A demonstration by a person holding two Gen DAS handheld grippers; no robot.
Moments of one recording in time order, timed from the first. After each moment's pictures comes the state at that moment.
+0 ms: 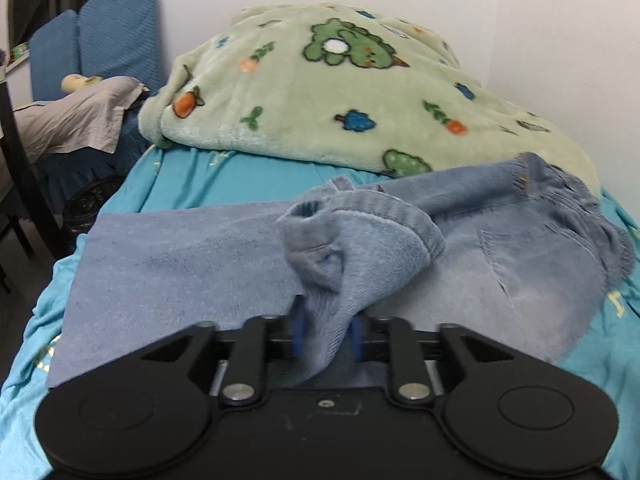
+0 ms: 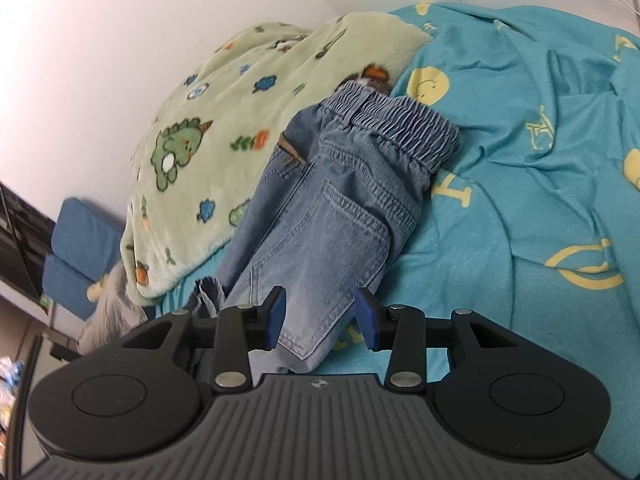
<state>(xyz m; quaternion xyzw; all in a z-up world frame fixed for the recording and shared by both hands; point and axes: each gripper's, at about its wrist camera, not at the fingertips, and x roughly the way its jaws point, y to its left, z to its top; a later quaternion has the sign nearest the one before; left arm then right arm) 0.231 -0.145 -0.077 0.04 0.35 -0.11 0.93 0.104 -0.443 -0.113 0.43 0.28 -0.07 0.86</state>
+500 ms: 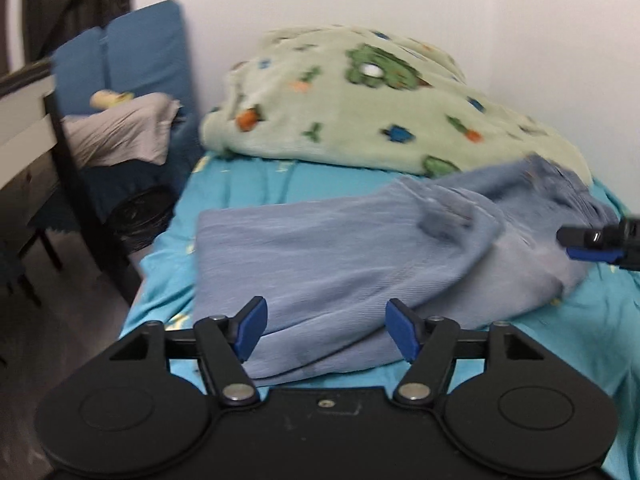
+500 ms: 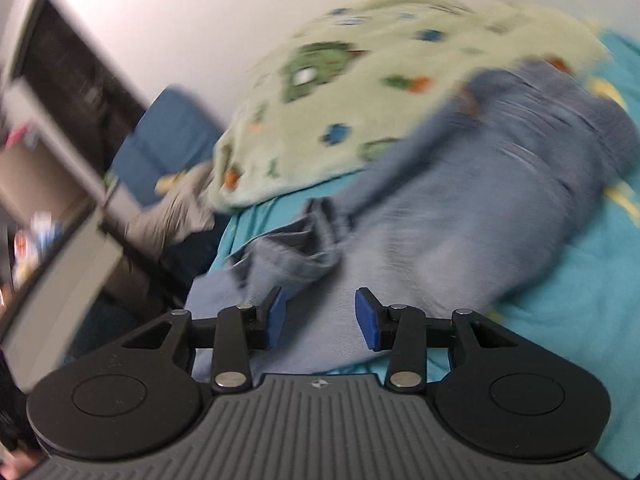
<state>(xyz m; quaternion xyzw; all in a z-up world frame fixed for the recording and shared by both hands) 0.159 -0.030 -0.047 0.06 0.32 -0.09 0.94 0.148 -0.333 -0.096 0.26 0.28 0.11 0.92</state>
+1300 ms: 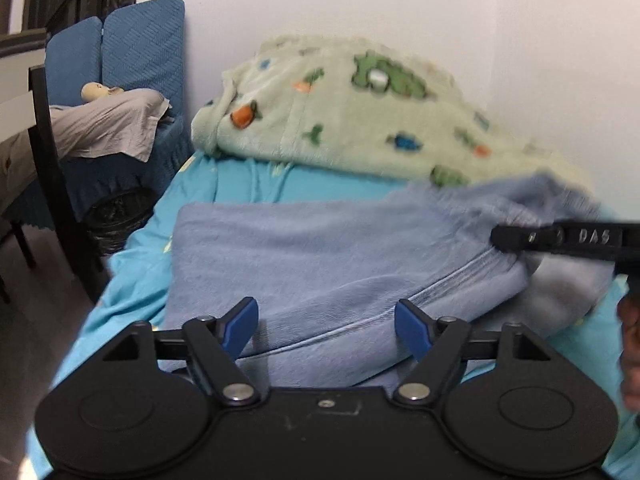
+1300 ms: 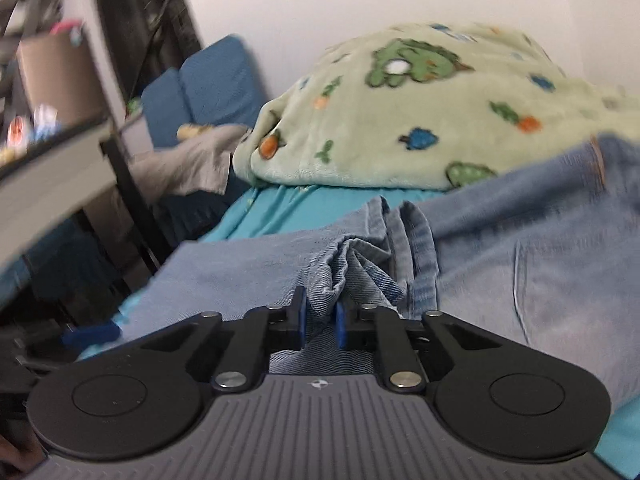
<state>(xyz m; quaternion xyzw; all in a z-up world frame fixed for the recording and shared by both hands) 0.195 -0.015 -0.090 0.00 0.27 -0.14 0.95 0.215 -0.267 -0.128 0.17 0.23 0.13 0.95</state>
